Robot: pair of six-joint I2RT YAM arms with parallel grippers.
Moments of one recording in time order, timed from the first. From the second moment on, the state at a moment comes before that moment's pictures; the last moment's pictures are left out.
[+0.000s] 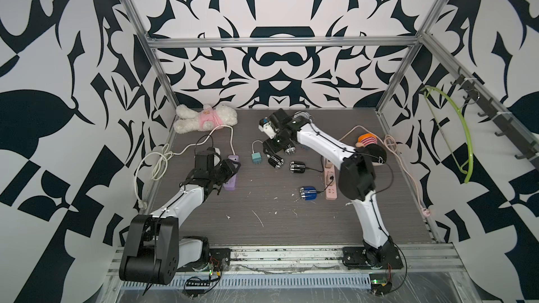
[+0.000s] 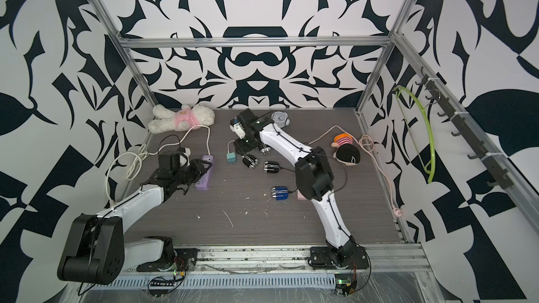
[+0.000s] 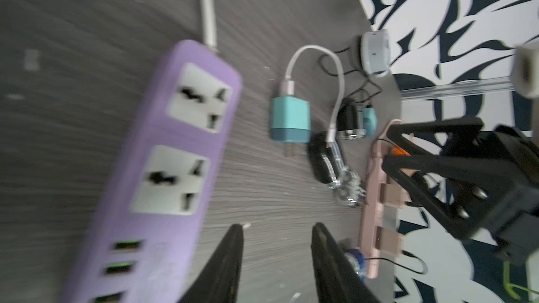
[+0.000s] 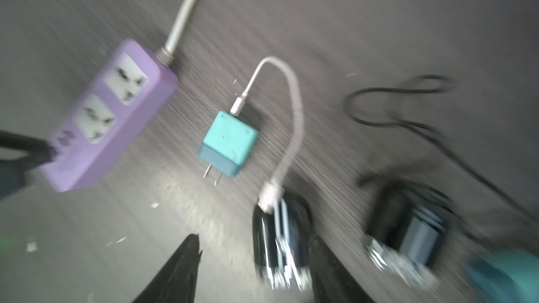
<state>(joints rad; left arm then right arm) -0.18 1.26 0.58 0.00 0.45 -0.77 0.65 2.11 1.96 -0.85 -0.16 0.02</state>
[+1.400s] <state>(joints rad) -0.94 1.94 1.35 -0.42 0.48 0.08 0.39 0.96 0.80 -0.62 0.08 0.36</state>
